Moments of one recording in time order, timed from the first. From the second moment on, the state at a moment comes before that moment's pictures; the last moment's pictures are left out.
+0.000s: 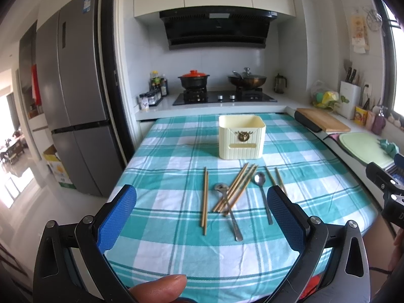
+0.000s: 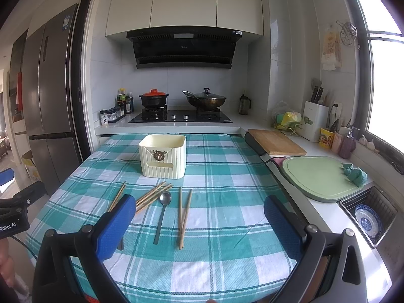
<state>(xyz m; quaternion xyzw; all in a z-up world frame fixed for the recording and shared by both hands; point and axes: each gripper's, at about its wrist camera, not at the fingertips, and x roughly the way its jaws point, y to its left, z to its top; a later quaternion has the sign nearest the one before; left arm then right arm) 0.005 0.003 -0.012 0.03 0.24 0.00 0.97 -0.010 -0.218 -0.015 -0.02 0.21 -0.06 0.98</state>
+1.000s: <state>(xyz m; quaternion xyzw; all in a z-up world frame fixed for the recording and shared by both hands) 0.010 0.009 -0.016 0.03 0.25 0.00 0.97 -0.012 -0.221 -0.019 -0.01 0.21 -0.06 0.98</state>
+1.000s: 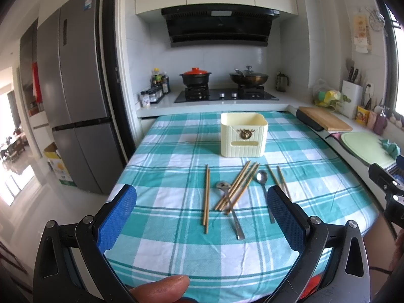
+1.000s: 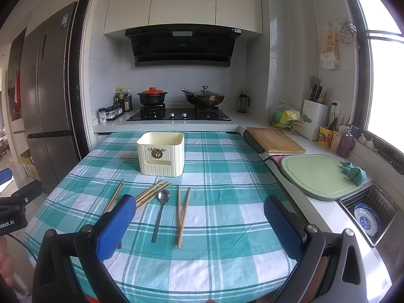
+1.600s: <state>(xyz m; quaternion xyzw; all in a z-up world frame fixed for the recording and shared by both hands) 0.011 0.013 -0.017 0.03 0.25 0.00 0.97 -0.011 -0.220 -0.019 -0.01 0.21 -0.06 0.98</state>
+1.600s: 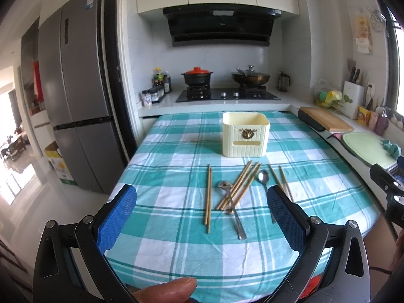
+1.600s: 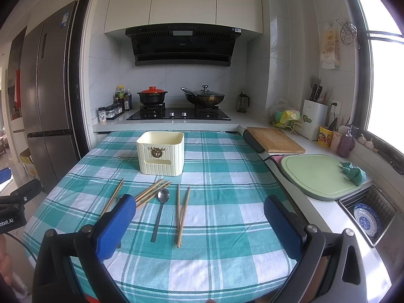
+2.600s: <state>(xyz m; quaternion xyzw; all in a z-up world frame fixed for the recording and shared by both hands) 0.072 0.051 -0.052 -0.01 0.32 0.01 0.95 0.014 -0.236 -0.034 0.00 0.23 -0.06 0.97</state>
